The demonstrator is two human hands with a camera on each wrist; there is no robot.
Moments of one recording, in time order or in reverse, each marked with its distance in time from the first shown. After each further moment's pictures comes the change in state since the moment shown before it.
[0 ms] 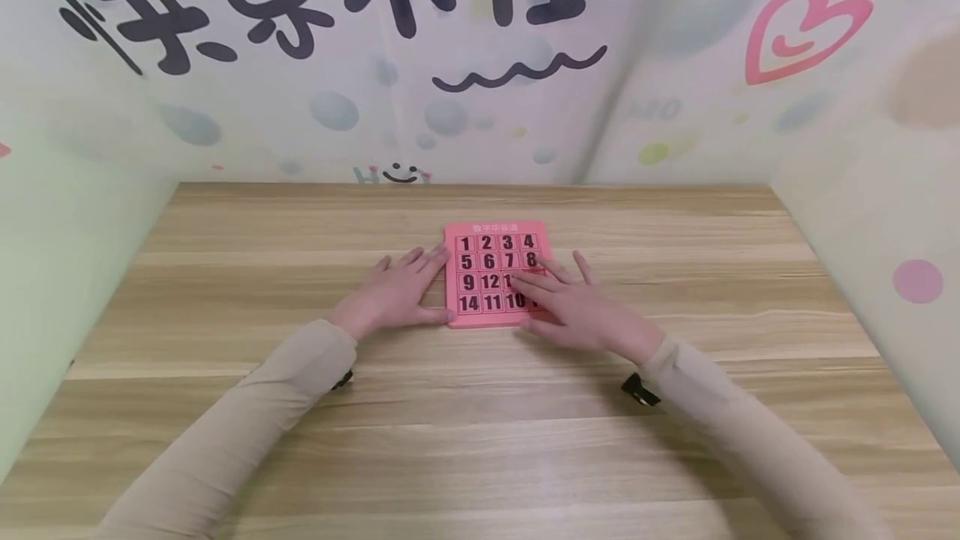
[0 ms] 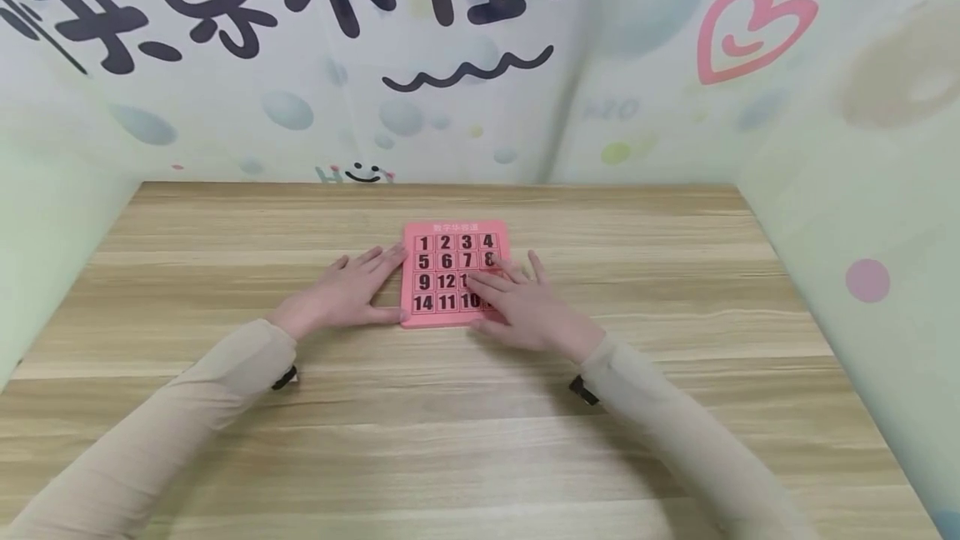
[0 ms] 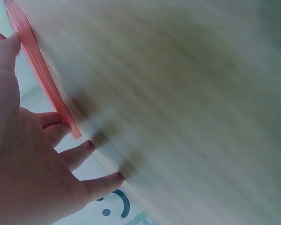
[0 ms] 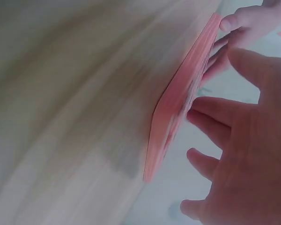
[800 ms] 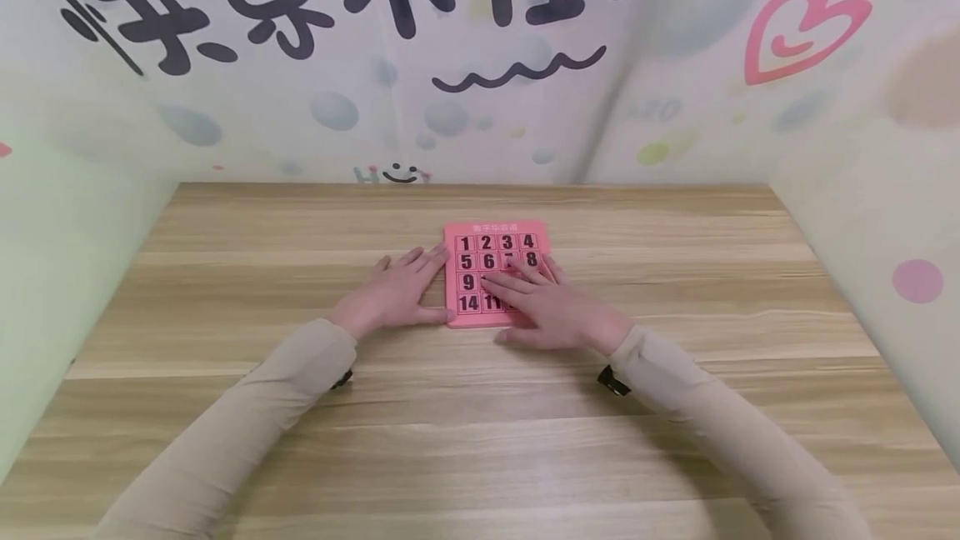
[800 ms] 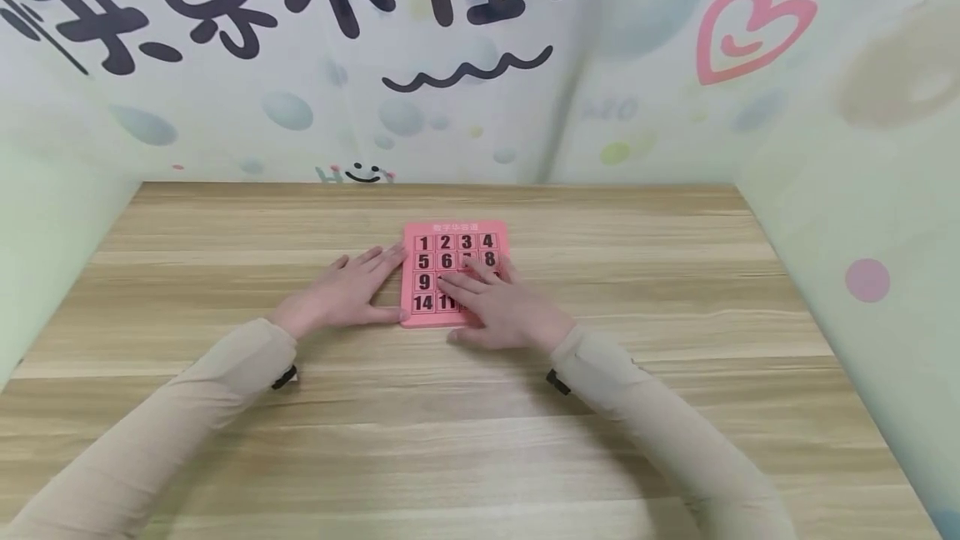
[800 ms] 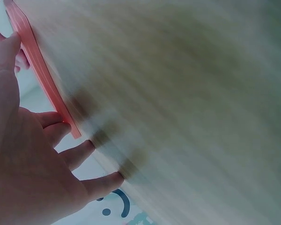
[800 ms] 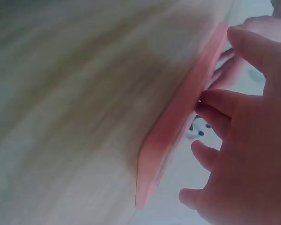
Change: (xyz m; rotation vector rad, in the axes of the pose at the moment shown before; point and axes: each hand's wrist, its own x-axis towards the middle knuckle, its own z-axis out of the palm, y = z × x) left_hand 0.003 -0.002 0.003 0.011 0.004 -0.008; right_hand 0.023 -0.010 0.002 0.020 -0.087 -0.065
